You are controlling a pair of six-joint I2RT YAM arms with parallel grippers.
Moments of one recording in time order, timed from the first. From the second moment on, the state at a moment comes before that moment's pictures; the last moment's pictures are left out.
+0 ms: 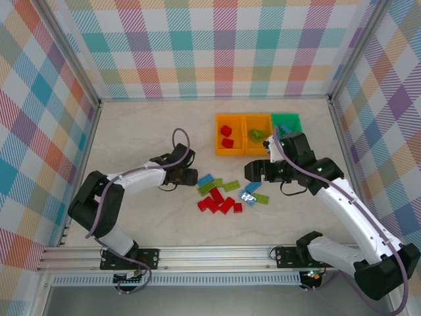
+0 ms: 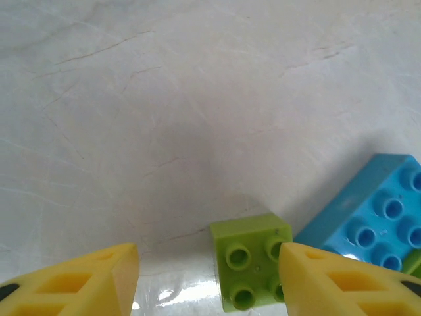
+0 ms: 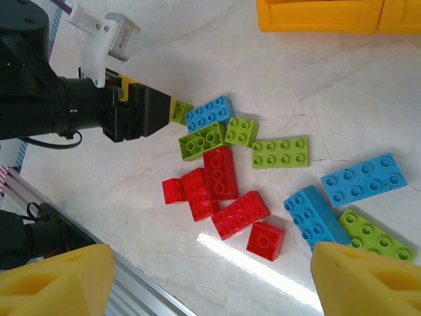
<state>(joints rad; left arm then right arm) -0.58 1.61 0.91 -0.42 -0.09 -0.44 0.49 1.03 1.05 -0.87 -0.37 0.39</state>
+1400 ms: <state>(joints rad) -0.61 1.81 1.02 -0.24 0.03 -0.50 0.49 1.05 1.02 -0.85 -0.38 0.40</state>
